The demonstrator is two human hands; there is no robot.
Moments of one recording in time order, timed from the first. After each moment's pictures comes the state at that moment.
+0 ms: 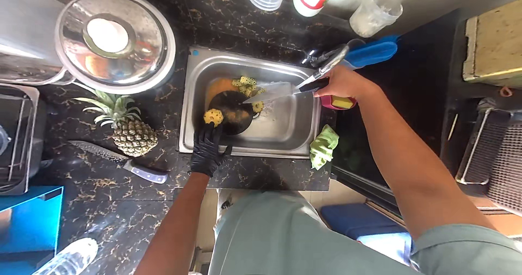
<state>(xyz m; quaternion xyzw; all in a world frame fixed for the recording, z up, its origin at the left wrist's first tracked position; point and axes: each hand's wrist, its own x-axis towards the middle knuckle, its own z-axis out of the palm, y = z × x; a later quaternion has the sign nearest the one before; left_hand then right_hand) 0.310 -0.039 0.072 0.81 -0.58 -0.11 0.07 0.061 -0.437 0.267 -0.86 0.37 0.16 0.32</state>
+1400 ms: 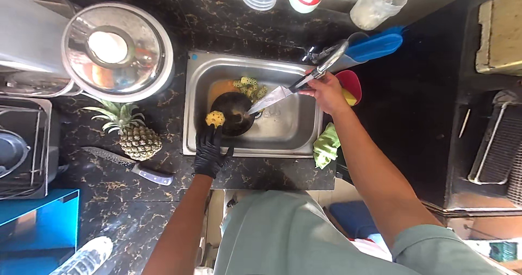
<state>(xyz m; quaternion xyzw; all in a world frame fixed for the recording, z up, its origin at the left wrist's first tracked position) 0.310 -0.038 0.076 0.80 -0.58 -0.09 0.13 0.055 -0.386 0.191 -0.51 0.45 -0.27 0.68</state>
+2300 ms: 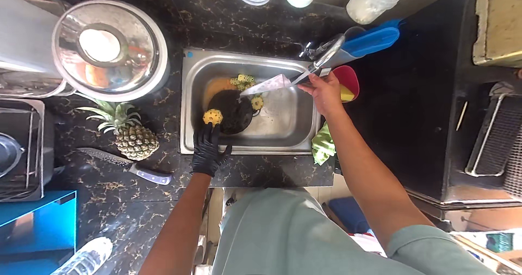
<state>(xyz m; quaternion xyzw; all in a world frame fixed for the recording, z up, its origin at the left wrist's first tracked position) 0.311 -0.039 0.075 0.80 -0.58 -0.10 0.12 0.056 -0.371 0.186 -0.43 0.47 -0.39 0.67</state>
